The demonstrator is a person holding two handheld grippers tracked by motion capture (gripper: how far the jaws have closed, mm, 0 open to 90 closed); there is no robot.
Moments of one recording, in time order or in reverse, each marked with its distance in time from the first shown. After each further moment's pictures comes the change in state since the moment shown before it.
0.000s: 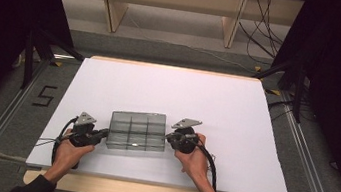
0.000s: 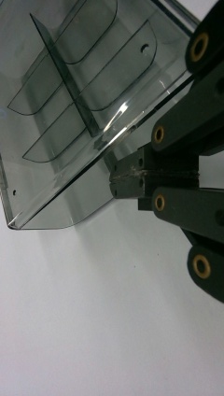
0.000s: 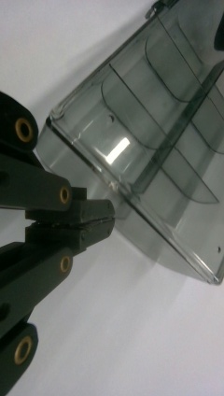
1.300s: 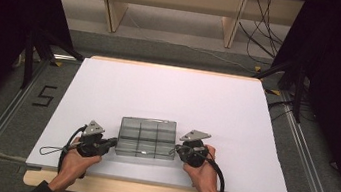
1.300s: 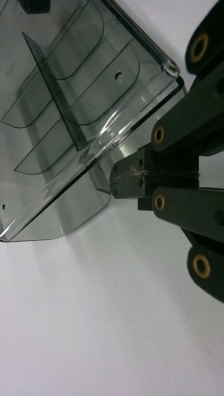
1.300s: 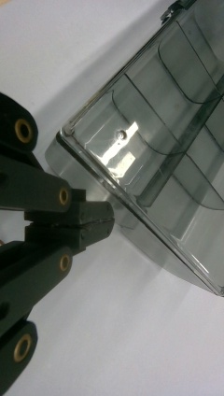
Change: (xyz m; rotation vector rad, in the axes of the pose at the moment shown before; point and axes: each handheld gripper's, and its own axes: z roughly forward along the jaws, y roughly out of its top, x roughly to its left) left arm -0.037 -0.009 -0.003 0.014 -0.060 0.045; right arm 0.006 -0.031 -0.030 0.018 -0.062 -0.006
